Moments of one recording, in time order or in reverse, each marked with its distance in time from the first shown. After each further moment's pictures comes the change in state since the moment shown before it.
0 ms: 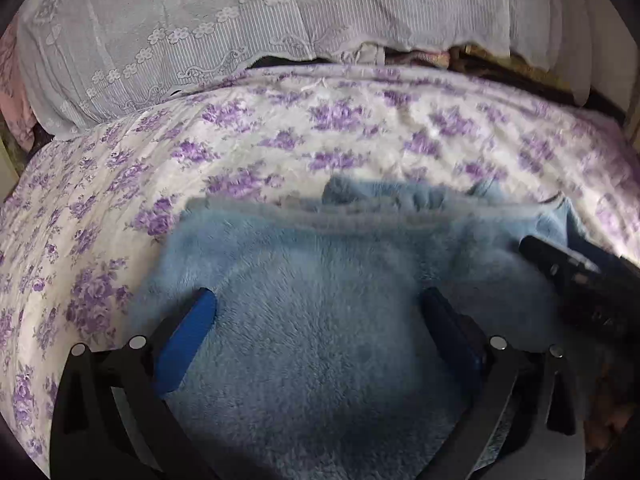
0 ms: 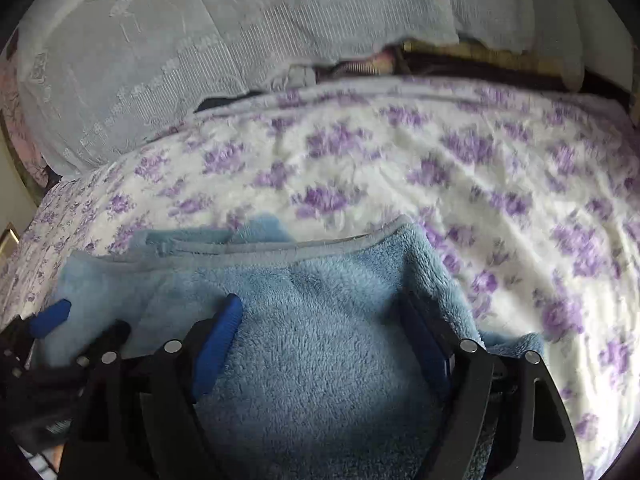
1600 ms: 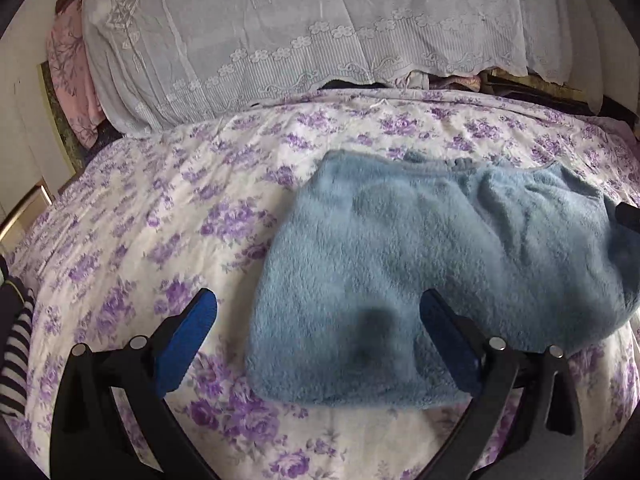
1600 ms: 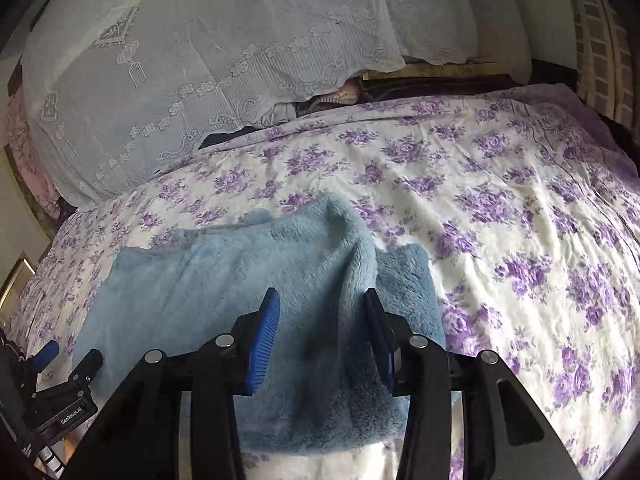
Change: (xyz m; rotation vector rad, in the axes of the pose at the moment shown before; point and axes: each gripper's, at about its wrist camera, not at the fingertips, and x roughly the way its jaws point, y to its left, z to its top) left arm -0.107 0.051 -0.071 -0.055 -0.116 0.152; right arm -0.116 -0.023 -0.046 0.069 -0.114 -0.005
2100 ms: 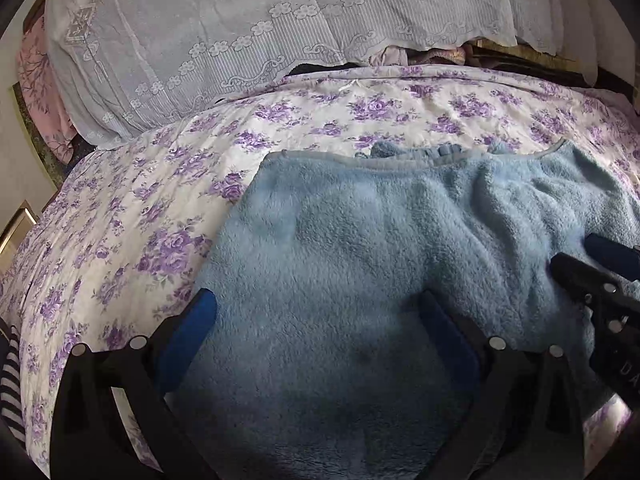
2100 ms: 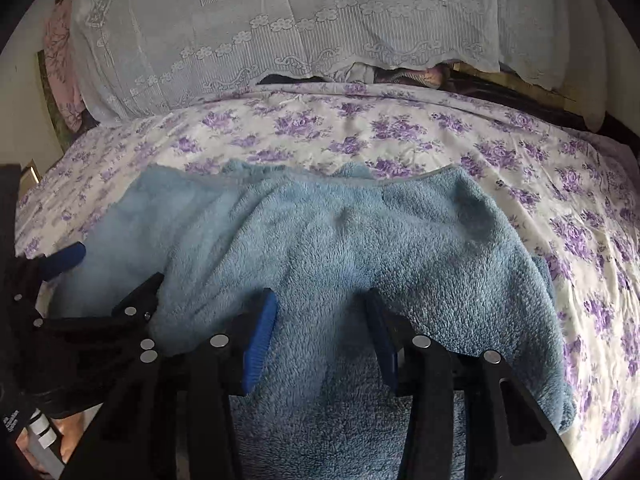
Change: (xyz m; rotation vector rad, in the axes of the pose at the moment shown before) left arm 0.050 -0.034 0.020 0.058 0.061 -0.039; right arm 0.046 0.077 -0.019 -0.239 0.085 0.047
